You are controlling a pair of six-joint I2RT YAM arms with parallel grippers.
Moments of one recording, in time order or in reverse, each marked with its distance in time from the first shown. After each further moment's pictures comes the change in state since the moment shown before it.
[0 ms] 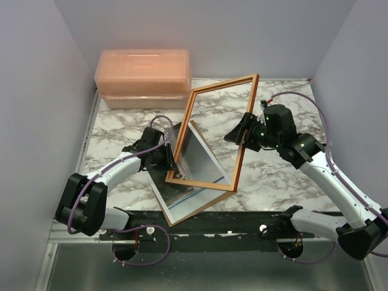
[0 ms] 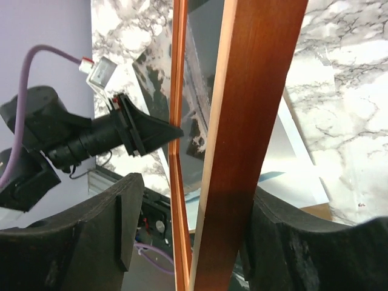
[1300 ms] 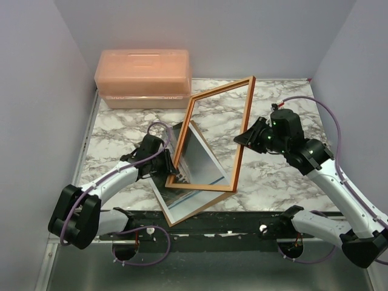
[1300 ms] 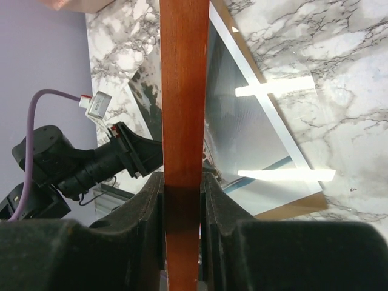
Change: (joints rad) left arm -0.056 -0.111 -0.108 0.028 -0.058 -0.109; right arm 0.000 -0.090 -0.023 -0.050 0.102 0.087
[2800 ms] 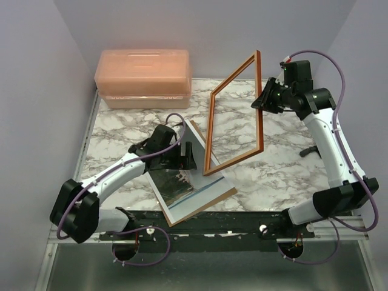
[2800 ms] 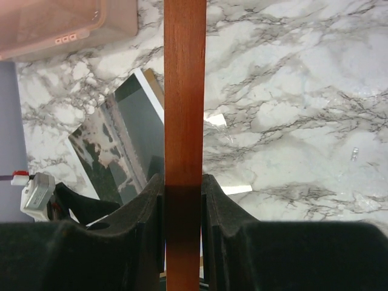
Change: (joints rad) left arm -0.131 0.008 0.179 -0.061 0.083 0.098; right arm -0.295 0.439 0.574 -0.246 -0.047 -0.391
